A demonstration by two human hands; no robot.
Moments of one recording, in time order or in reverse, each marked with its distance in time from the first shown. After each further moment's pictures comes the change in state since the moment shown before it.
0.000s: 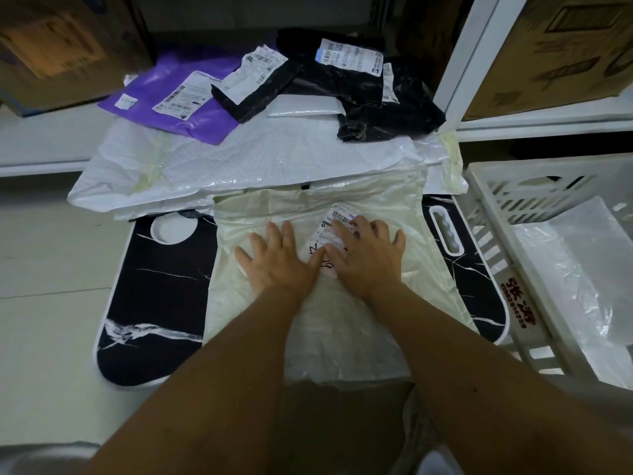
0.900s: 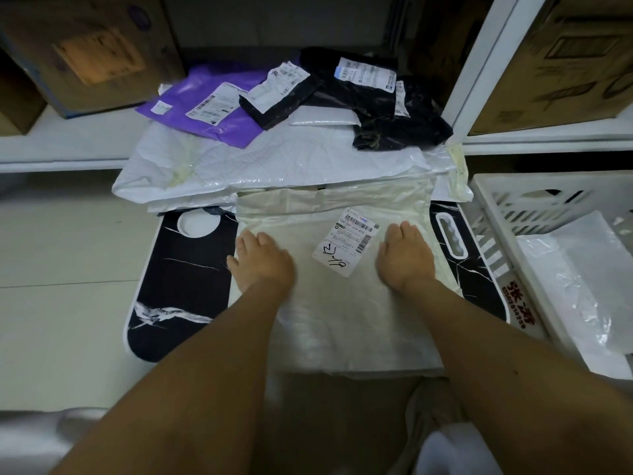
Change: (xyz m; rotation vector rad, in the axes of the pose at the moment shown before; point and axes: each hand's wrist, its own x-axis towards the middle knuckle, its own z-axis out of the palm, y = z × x) left_hand -0.006 -0.047 -0.010 -0.231 -0.017 -0.200; right_hand -0.003 0.027 -0.017 0.075 -0.117 0.204
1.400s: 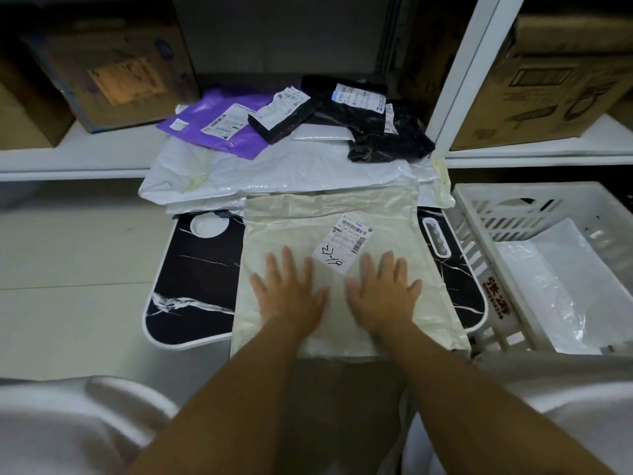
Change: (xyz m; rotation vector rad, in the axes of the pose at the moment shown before) left_hand -0.081 -0.002 0.005 0.215 -0.087 0.329; right_hand -0.092 -0.016 0.012 -0.055 -0.060 -0.028
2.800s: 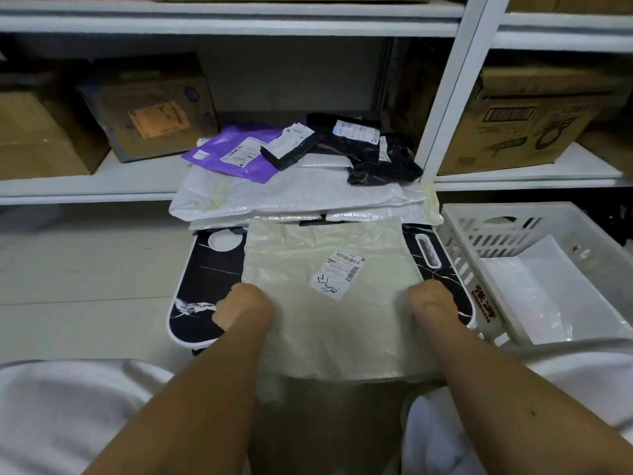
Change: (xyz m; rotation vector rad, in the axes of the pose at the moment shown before) left_hand -0.030 -0.054 -0.057 -0.311 -0.109 -0.646; right_hand -0.022 0.035 -0.076 0.488 -0.077 0.680
